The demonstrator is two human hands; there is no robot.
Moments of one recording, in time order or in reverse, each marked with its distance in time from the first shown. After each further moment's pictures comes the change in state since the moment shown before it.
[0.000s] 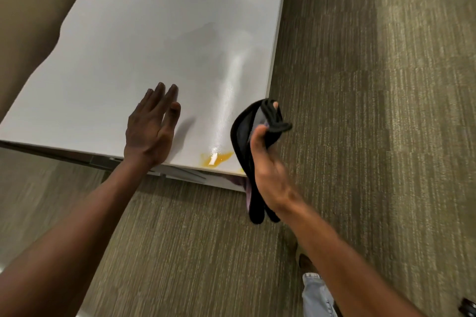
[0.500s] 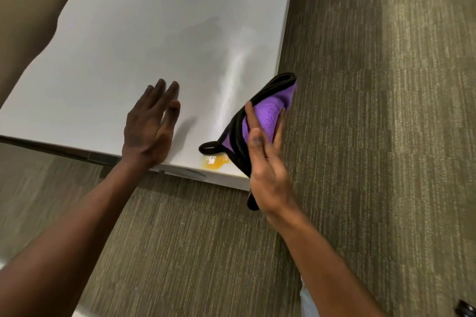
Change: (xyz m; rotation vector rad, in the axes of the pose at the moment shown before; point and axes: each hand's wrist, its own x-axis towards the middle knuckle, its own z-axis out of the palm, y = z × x) left_hand 0.002 -0.004 0.001 -0.013 0.013 0.009; right_hand 0.011 0.001 0.017 0.020 0.162 -0.129
